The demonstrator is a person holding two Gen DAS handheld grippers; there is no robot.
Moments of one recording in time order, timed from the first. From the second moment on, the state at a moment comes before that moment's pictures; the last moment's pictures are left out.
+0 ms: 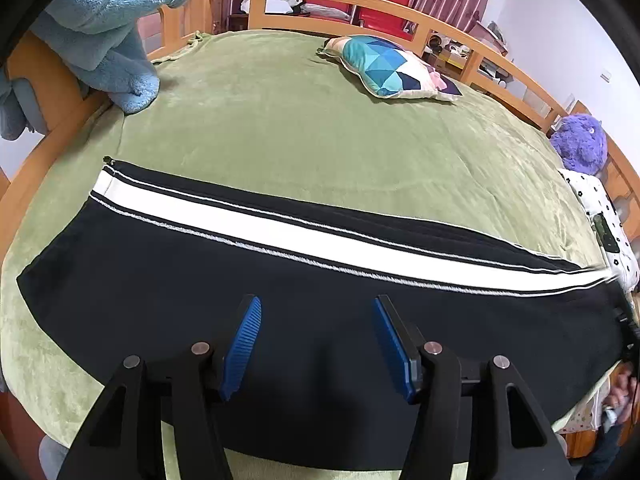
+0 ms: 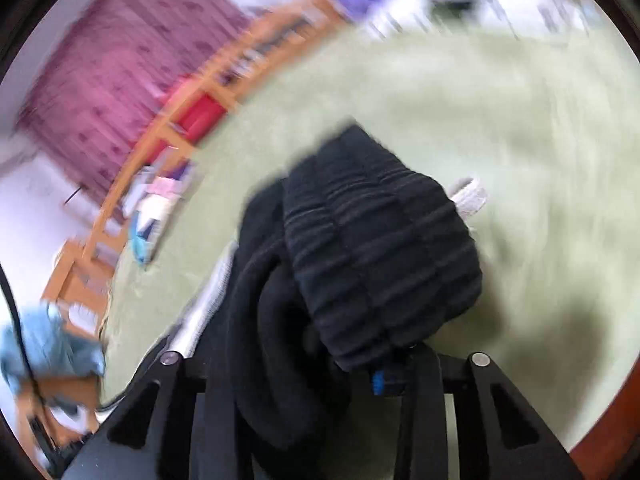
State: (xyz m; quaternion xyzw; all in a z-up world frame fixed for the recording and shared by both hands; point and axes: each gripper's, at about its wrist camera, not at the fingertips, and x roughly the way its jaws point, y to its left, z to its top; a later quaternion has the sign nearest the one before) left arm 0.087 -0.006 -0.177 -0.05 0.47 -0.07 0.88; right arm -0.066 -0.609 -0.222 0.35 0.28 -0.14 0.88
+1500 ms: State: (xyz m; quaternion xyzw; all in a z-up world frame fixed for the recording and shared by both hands) left arm 0.144 0.113 -0.196 -0.05 0.47 -0.04 0.88; right arm 0.163 -0.374 -0.262 0.04 0.47 0.07 0.88
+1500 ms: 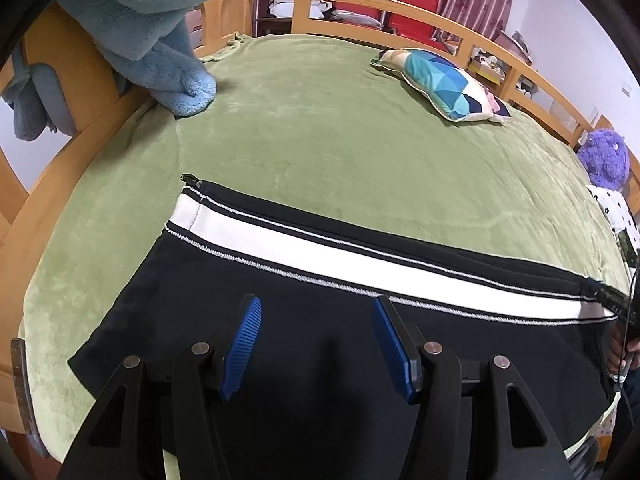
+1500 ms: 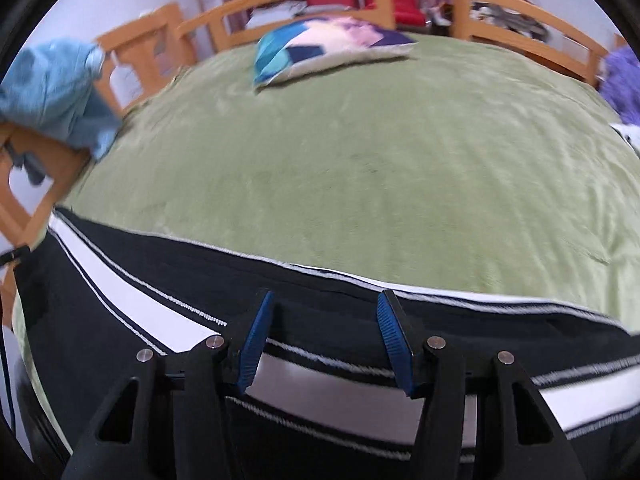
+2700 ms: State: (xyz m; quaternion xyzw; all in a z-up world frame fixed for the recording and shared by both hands) left arm 0.198 0.136 -0.216 -0.06 0.46 -0.02 0.88; right arm 0.143 -0.402 -0.230 0.01 0.45 0.00 0.90
